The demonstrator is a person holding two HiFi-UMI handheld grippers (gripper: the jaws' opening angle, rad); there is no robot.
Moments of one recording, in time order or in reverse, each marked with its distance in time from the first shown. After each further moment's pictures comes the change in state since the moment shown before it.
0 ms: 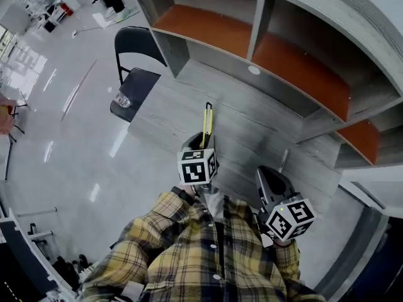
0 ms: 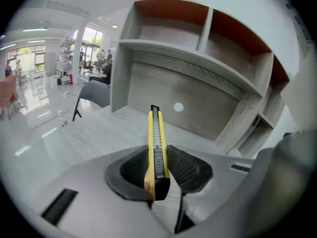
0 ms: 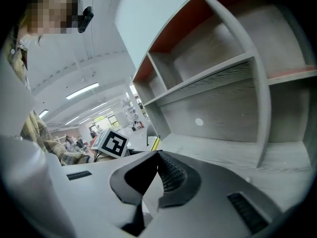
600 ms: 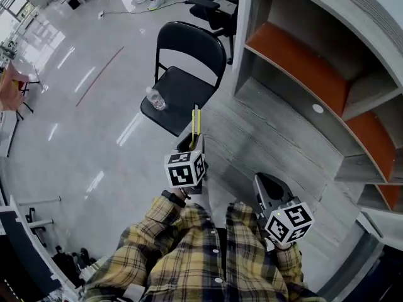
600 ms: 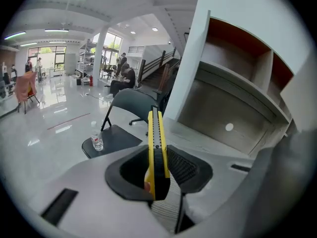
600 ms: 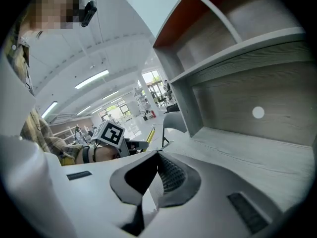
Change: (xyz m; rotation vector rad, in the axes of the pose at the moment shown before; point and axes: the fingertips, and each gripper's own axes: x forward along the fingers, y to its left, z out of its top) left arm -0.027 0.269 0.071 -0.109 -0.056 0.138; right arm 0.199 0.136 -0.005 -0.065 0.135 0.132
